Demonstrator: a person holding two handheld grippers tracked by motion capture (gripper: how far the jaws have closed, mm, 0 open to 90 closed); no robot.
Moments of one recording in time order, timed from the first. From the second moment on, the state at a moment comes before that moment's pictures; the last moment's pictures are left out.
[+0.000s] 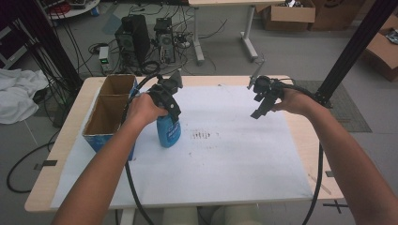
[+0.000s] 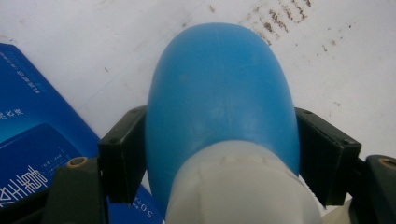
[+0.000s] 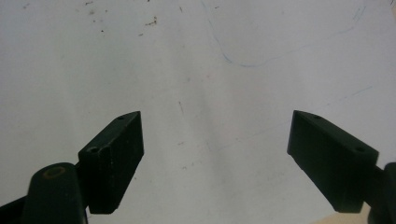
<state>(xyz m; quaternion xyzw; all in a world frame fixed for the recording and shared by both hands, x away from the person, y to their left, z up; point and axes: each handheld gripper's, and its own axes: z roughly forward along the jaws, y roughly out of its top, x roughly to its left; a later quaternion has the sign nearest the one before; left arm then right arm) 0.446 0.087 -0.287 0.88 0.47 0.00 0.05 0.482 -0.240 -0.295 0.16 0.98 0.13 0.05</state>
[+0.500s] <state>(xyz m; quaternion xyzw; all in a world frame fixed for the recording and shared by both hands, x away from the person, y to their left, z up) 0.446 0.087 -0.287 0.88 0.47 0.01 0.05 0.482 -0.239 -0.296 0.15 0.98 0.13 0.05</state>
